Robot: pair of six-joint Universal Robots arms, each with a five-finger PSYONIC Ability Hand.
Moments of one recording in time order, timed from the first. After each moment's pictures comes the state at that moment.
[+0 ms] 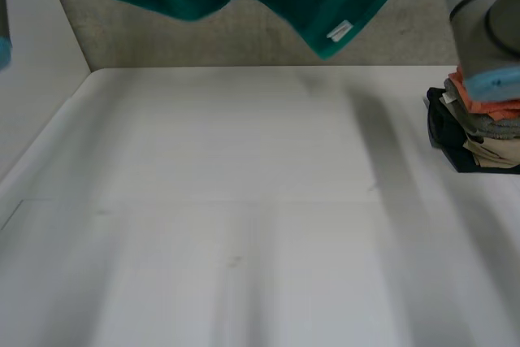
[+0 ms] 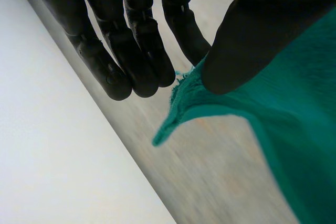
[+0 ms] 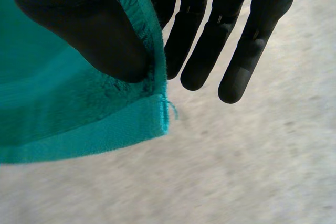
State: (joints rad) left arm 4.54 -2.05 -0.71 3.40 -1.63 3.52; right arm 1.89 -0.95 0.68 -0.26 1.48 2.42; left_hand 1.17 1.20 1.19 1.20 1.00; right_hand 1.13 1.18 1.19 1.20 1.04
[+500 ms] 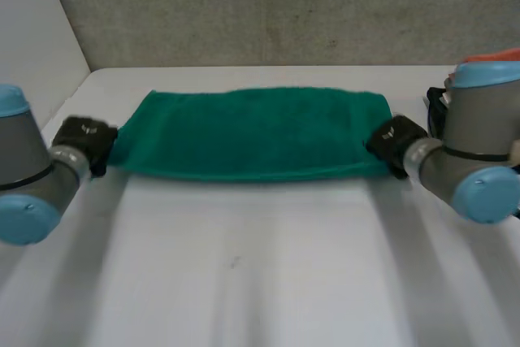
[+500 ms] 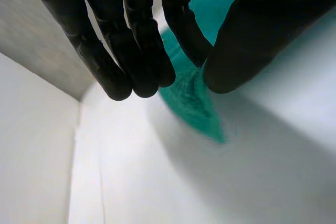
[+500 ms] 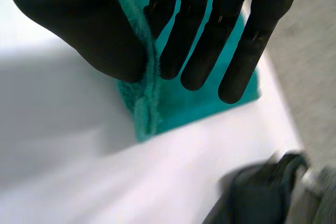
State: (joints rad) left arm 4.57 -2.11 -1.44 3.23 -1.57 3.75; right arm 1.88 -0.84 1.08 0.25 1.46 2.21; left_hand 1.17 1.20 1.19 1.20 1.00; right_hand 1.13 1.18 1.19 1.20 1.04
